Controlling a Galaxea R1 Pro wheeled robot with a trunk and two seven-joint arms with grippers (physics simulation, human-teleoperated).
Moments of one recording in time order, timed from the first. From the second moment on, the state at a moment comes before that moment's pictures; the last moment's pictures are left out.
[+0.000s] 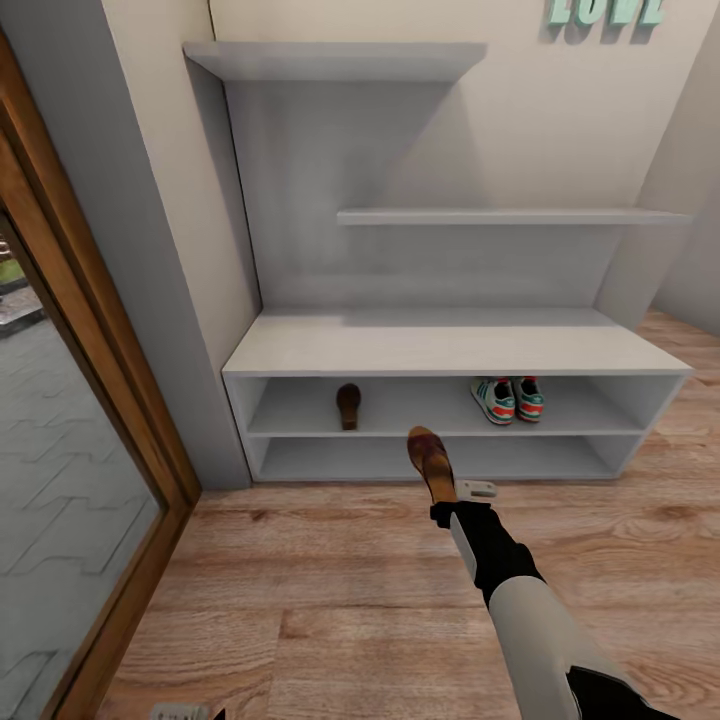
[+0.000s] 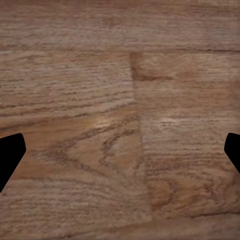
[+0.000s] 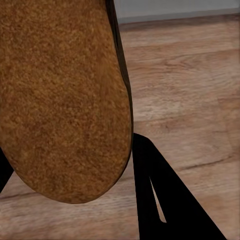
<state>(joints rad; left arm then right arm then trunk) -0.24 0.14 0.25 -0.29 -0.06 -0.41 -0.43 -0.78 0.17 -0.27 -0.60 0.24 0.48 -0.18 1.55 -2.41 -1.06</state>
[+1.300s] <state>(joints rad) -0.24 0.14 0.24 -0.28 -0.06 -0.41 -0.43 -0.78 0.17 -0.27 -0.60 0.24 0.48 -0.18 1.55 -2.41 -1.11</state>
